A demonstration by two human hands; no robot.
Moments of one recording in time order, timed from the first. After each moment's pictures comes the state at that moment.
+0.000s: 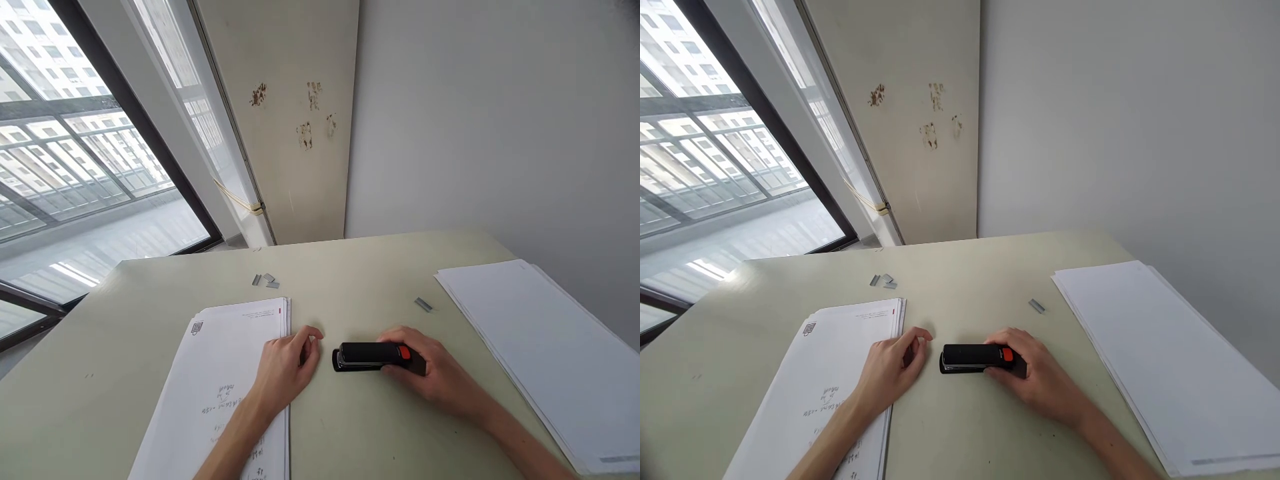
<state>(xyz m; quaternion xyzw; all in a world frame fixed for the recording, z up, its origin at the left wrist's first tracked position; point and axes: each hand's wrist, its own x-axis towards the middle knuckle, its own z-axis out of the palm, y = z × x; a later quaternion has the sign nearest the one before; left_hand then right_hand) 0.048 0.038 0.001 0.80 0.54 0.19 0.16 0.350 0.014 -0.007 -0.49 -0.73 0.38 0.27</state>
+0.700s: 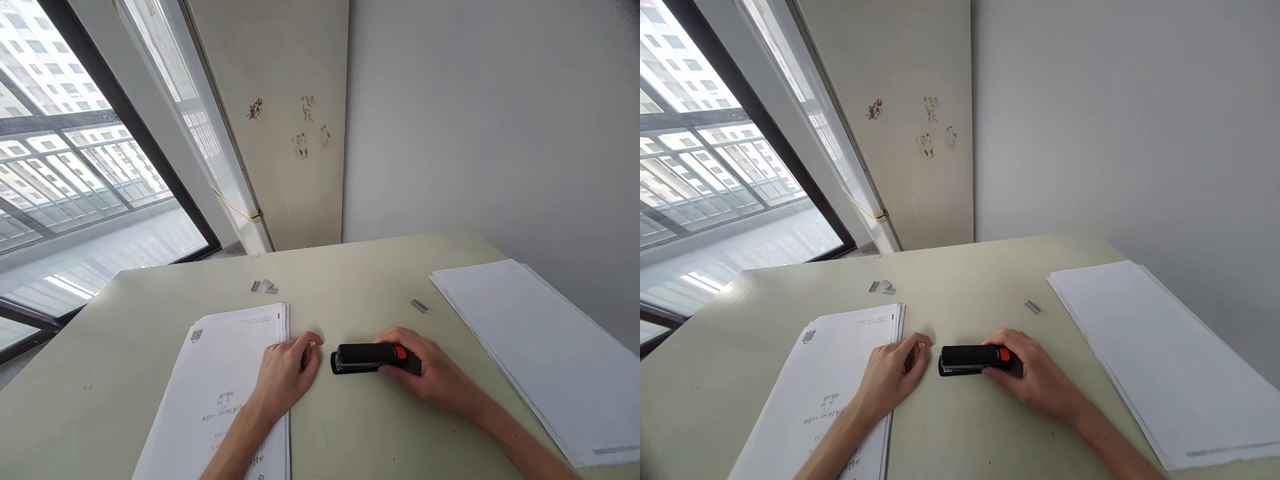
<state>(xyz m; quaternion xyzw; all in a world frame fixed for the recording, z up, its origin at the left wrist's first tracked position) 0.047 0.038 -0.001 0.82 0.53 0.19 0.12 0.350 0.015 -0.011 -0.48 -0.74 0.38 0.28</state>
